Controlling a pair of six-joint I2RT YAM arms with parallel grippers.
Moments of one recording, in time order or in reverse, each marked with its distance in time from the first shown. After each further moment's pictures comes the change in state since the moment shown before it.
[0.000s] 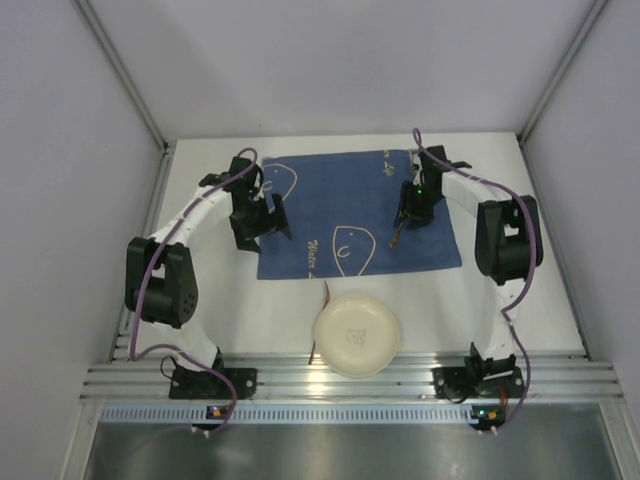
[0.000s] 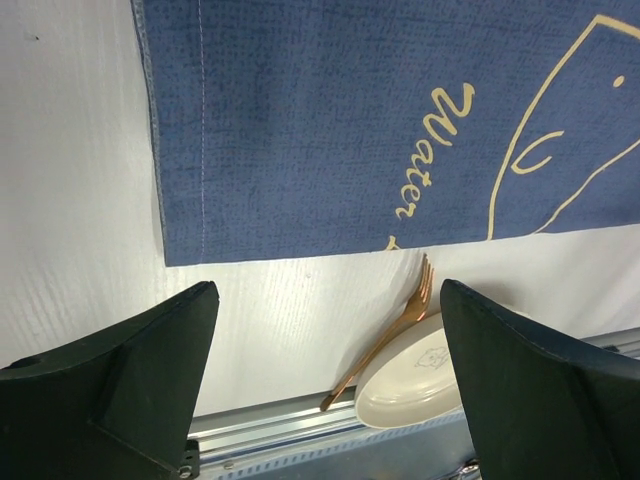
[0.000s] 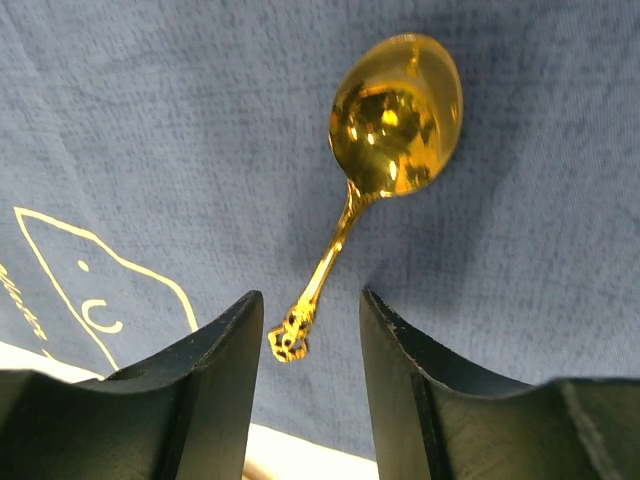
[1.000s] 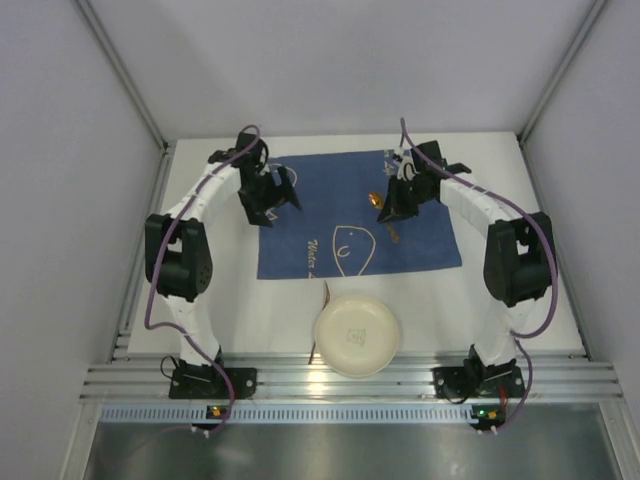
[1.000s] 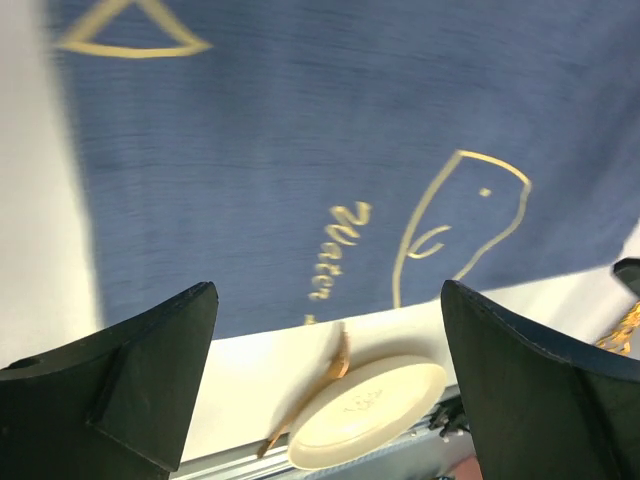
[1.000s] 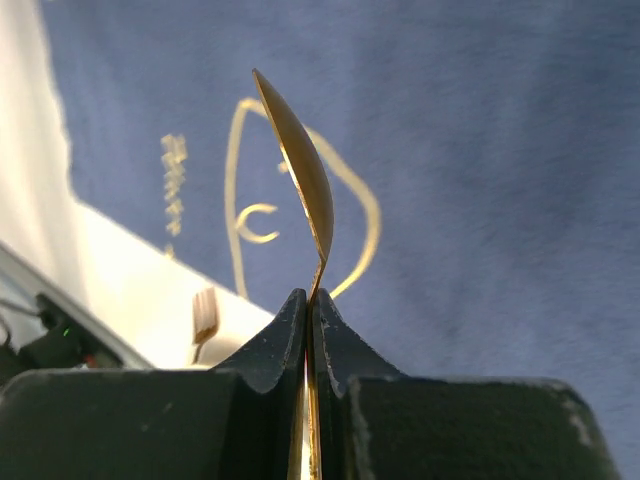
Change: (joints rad) left arm -0.031 0.240 0.324 0.003 0.063 -0.078; right arm 0.114 -0.231 -0.115 0.079 -0.216 -0.021
